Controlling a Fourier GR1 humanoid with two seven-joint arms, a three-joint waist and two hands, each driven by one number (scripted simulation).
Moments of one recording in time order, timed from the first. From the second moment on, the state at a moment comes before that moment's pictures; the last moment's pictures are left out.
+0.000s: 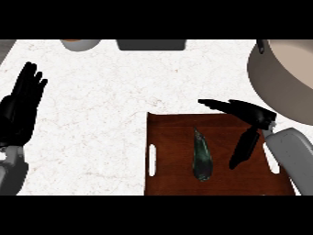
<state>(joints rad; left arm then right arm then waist) -0.19 0.38 -0.03 -1.59 0.26 0.27 0.16 -0.46 -0.42 0.32 -1.21 0.07 0.63 0.06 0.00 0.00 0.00</state>
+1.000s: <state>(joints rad) -0.21 0.31 0.06 -1.62 0.18 0.19 0.23 -0.33 -0.27 0.30 -1.24 0.36 0.61 0.09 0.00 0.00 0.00</state>
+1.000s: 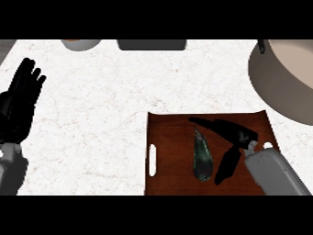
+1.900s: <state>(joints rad) -0.22 0.24 0.08 -1.61 0.11 0.16 0.22 -0.36 -0.22 0.31 -1.10 0.59 0.52 -0.15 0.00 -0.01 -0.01</state>
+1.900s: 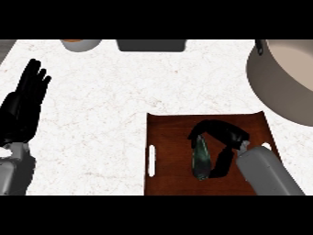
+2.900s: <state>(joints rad) -0.14 0.25 0.14 -1.66 0.12 0.15 0.23 0.03 -0.71 0.34 -1.58 0.73 0.33 -0.70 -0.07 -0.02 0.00</state>
